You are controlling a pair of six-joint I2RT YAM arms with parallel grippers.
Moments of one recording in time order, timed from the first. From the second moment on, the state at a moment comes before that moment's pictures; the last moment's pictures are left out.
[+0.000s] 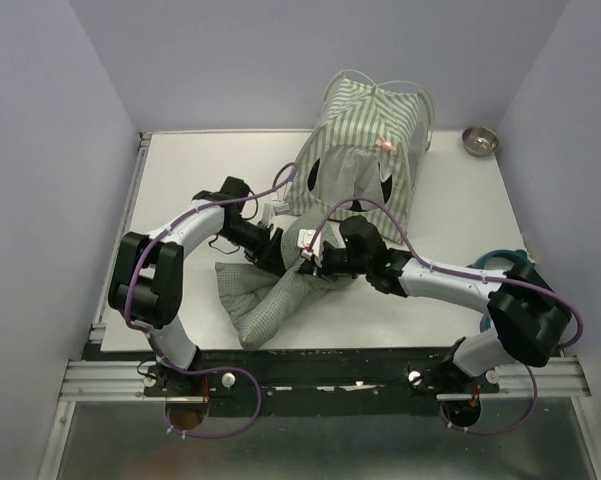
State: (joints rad) left arm -0.32 1.71 1.15 -0.86 0.99 0.41; right arm 0.85 1.48 0.80 0.19 -0.43 -0.46
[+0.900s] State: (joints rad) left arm -0.20 1.74 1.07 -0.83 1.14 0.31; right arm 0.82 1.74 1.04 0.11 -0.54 -0.35
